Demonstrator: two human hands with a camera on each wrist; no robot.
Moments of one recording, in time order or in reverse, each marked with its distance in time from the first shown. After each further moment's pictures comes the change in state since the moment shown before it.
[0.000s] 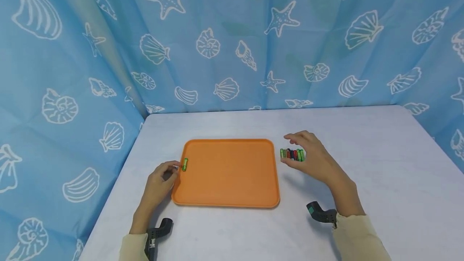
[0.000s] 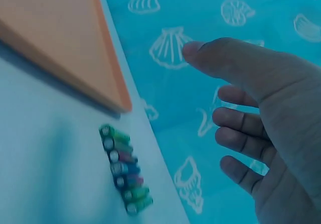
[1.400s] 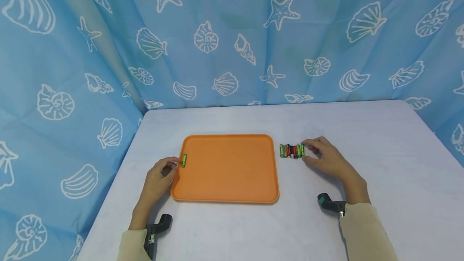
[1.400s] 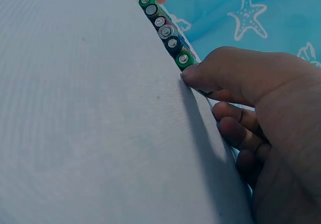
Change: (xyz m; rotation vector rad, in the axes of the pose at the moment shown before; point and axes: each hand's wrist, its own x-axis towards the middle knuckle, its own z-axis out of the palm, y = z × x) left_hand 0.001 0.002 -0.002 0.004 -0.007 0.026; right_hand -0.018 0.080 0.013 0.054 -0.164 0.256
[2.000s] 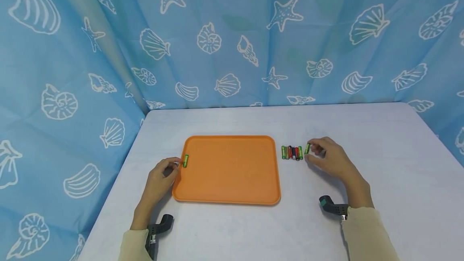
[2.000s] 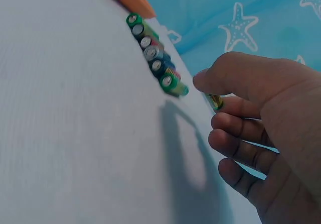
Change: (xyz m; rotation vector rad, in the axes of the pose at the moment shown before) left_hand -0.001 0.001 0.000 -0.007 -0.010 -0.032; right_hand -0.001 -0.006 -0.005 -0.038 0.103 -0.005
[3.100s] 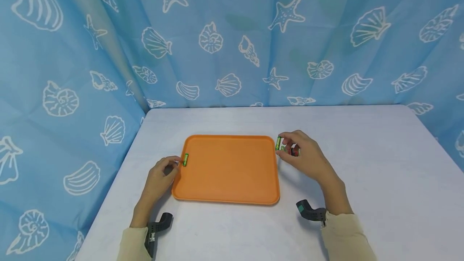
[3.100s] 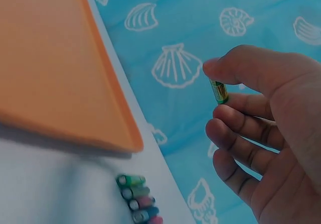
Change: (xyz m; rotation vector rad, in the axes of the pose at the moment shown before) left_hand 0.001 -0.002 -0.001 -0.003 0.000 0.036; right_hand 0.002 -0.096 0.006 0.100 0.087 -0.203
